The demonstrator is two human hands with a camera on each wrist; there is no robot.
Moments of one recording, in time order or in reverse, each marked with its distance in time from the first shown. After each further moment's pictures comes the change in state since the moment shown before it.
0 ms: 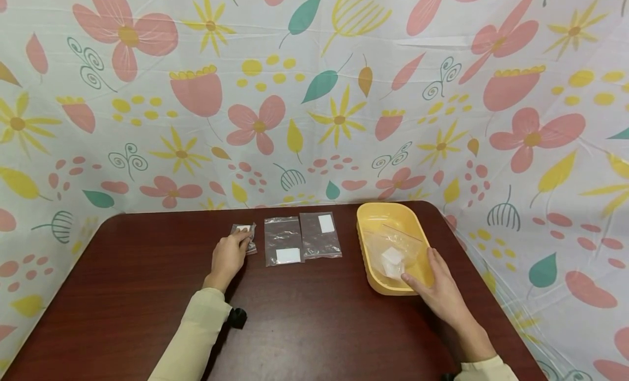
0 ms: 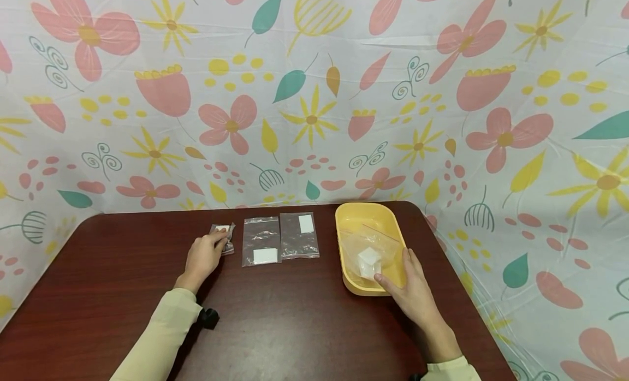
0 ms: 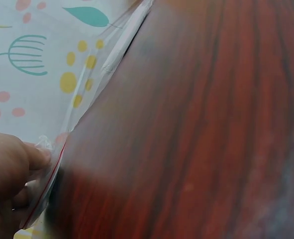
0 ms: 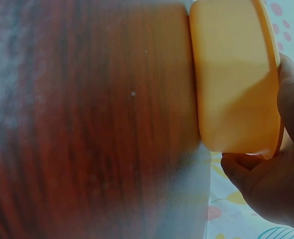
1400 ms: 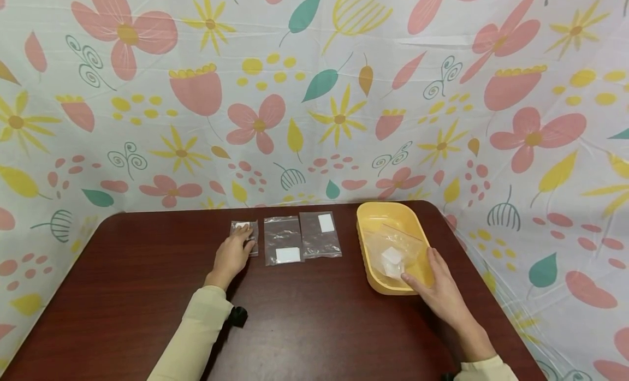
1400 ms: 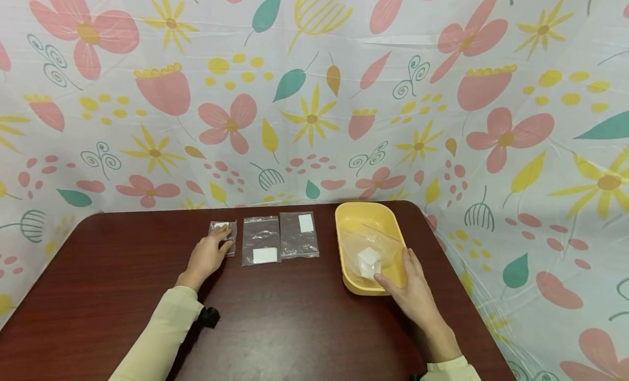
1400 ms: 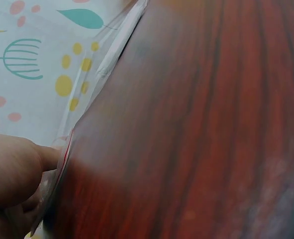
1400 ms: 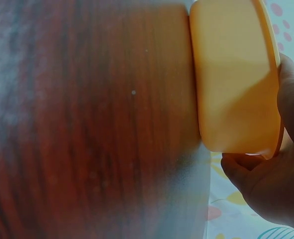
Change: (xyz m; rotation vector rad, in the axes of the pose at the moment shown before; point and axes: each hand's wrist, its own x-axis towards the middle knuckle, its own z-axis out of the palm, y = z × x) left_hand 0.003 0.004 0.001 0.015 -0.157 0.013; right_hand 0.000 0.000 0.000 0.007 -0.007 0.002
